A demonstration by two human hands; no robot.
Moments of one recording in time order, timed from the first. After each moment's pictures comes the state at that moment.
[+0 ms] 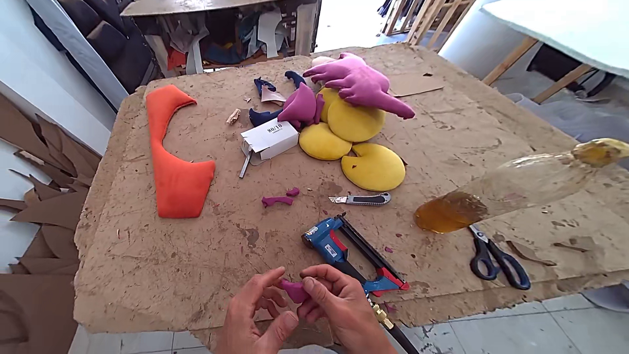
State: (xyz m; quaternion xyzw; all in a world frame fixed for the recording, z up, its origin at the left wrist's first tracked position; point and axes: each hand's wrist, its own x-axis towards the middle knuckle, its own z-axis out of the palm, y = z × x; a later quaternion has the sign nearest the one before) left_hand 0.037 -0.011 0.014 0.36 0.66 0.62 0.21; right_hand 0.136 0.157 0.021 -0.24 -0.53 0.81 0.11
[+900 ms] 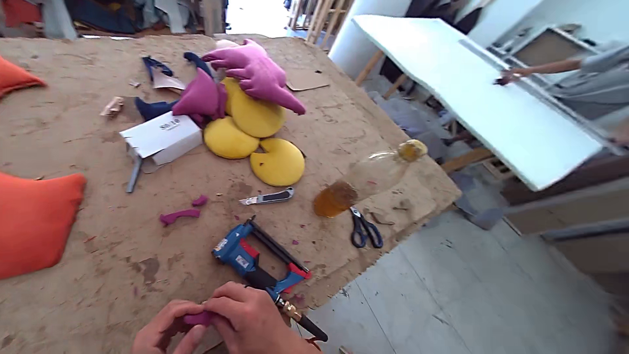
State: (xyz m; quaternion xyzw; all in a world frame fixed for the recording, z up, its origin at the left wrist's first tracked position) left_hand 0.018 0.034 -0.036 0.35 0.63 0.61 0.32; right_hand 0.140 0.202 -0.030 -0.07 -0.89 0.40 0.18
